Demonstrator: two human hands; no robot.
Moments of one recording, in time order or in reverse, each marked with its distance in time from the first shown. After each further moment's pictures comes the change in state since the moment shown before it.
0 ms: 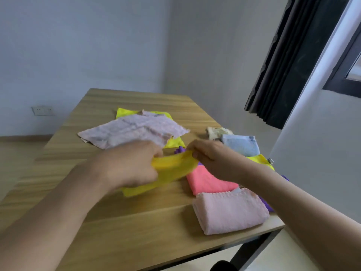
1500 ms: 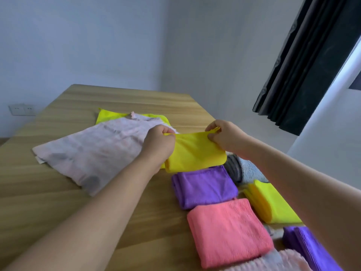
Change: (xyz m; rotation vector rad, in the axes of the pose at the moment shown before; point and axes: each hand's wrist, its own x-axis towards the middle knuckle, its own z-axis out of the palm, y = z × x) left_hand 0.245 -0.043 0.109 -1.069 0.478 -0.415; right_hand 0.142 0.180 0.038 0.193 0.096 0.630
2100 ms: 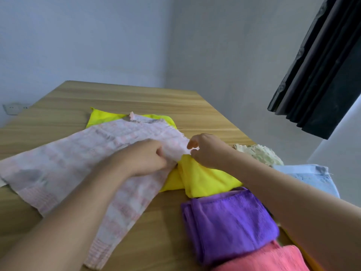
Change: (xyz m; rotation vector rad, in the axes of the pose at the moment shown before) left_hand 0.084 -0.044 -0.026 0.790 -0.467 0.105; right_hand 0.086 0.003 0.085 -0.371 -0.175 -0.220
